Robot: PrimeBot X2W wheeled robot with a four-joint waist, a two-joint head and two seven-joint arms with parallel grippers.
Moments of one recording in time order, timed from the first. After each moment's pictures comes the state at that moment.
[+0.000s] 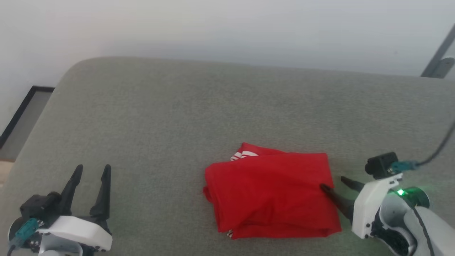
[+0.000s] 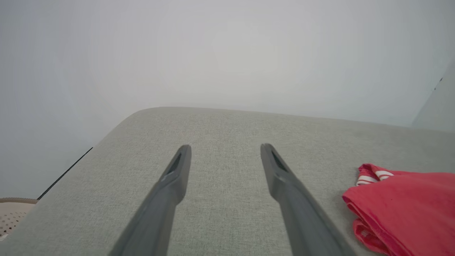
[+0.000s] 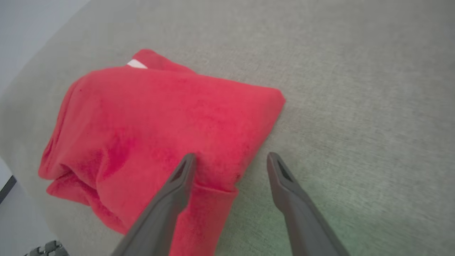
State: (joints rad) left arm -0.06 0.33 0.00 0.26 -0.42 -0.13 -0.26; right arm -0.32 -0.48 0.53 0.38 0.82 0.13 0.19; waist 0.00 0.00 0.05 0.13
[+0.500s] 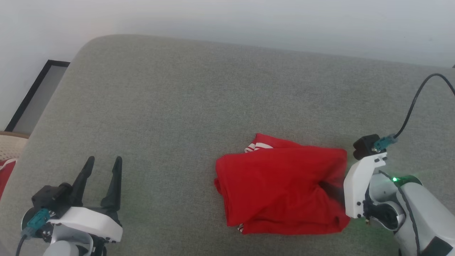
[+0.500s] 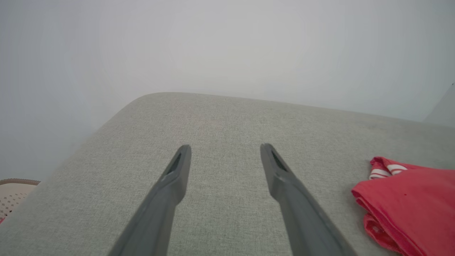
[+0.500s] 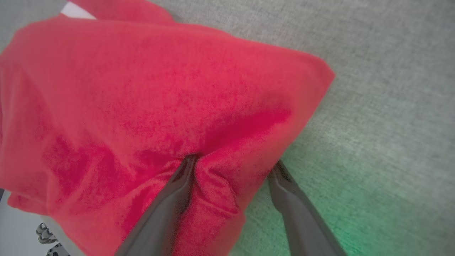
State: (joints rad) left arm -0.12 0.30 -0.04 0.28 -0.42 -0.13 -0.26; right arm -0.45 -0.37 0.46 0.57 0.74 0.13 0.52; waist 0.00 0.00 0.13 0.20
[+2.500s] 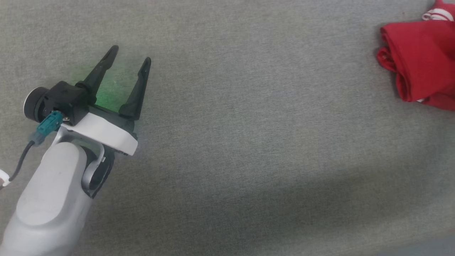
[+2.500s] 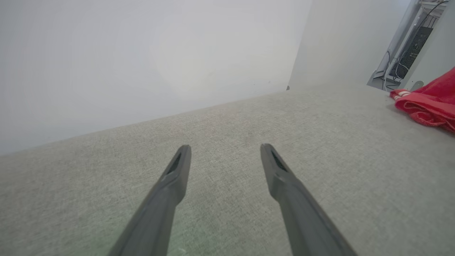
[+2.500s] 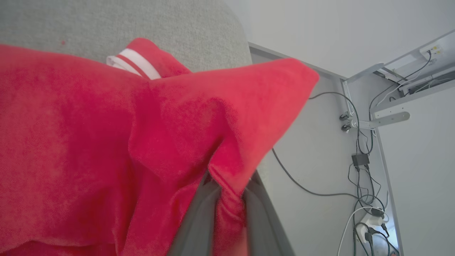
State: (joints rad) left arm -0.59 0.42 -0.31 0.28 -0.42 -0.13 -0.26; right arm -0.90 -0.73 0.29 0.82 0.39 0.13 0.20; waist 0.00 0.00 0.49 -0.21
